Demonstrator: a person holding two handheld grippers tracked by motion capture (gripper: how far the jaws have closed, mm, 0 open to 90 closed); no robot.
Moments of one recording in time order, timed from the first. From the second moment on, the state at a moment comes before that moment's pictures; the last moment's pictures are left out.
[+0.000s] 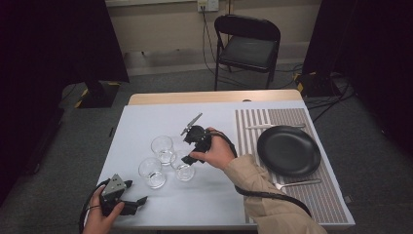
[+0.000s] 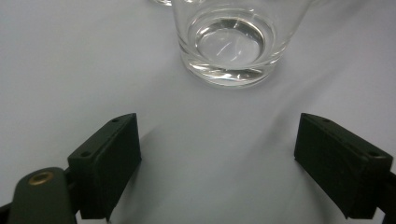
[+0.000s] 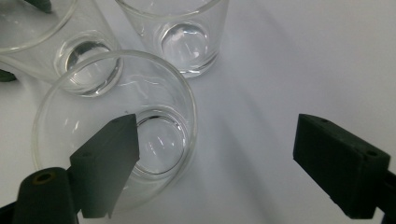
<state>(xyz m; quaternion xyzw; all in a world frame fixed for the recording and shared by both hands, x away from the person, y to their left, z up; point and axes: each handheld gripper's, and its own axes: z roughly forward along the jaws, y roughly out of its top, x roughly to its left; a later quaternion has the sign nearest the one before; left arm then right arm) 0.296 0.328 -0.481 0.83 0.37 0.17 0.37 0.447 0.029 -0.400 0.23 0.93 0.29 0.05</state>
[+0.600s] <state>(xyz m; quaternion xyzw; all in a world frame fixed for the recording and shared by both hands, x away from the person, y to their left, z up) 0.296 0.328 -0.481 0.83 0.37 0.17 0.37 0.446 0.033 -0.413 0.24 0.93 0.28 0.05</state>
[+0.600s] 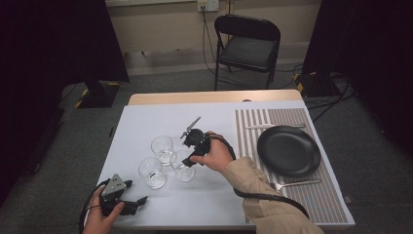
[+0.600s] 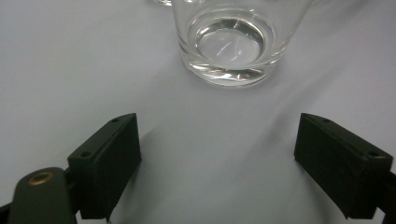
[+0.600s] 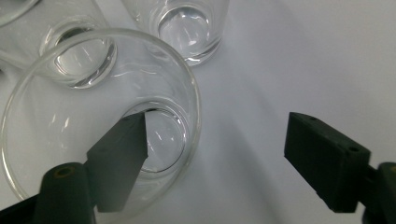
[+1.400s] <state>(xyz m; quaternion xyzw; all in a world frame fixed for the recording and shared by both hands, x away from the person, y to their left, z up) 0.296 0.328 -0.481 0.83 0.37 0.17 0.37 0.438 0.028 -0.420 0.22 0.94 0.26 0.01</state>
